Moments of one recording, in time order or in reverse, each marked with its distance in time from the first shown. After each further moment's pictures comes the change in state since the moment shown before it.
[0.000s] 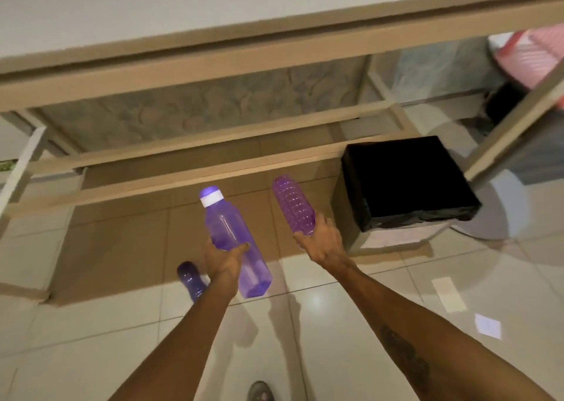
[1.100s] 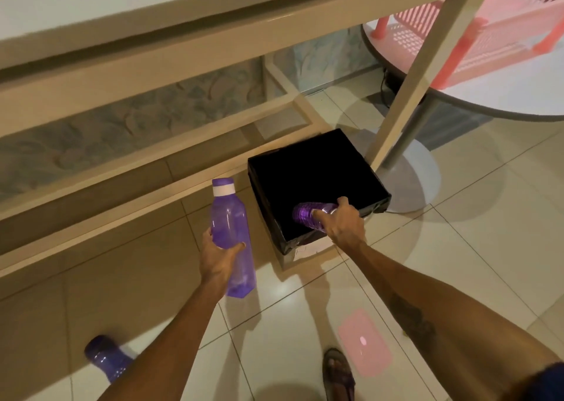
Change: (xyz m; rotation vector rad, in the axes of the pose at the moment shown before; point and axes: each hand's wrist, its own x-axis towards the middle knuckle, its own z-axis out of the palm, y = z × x) left_hand -0.006 0.048 0.272 0.107 -0.462 0.147; right_hand 0.128 0.203 -0.184 0.130 0.275 0.362
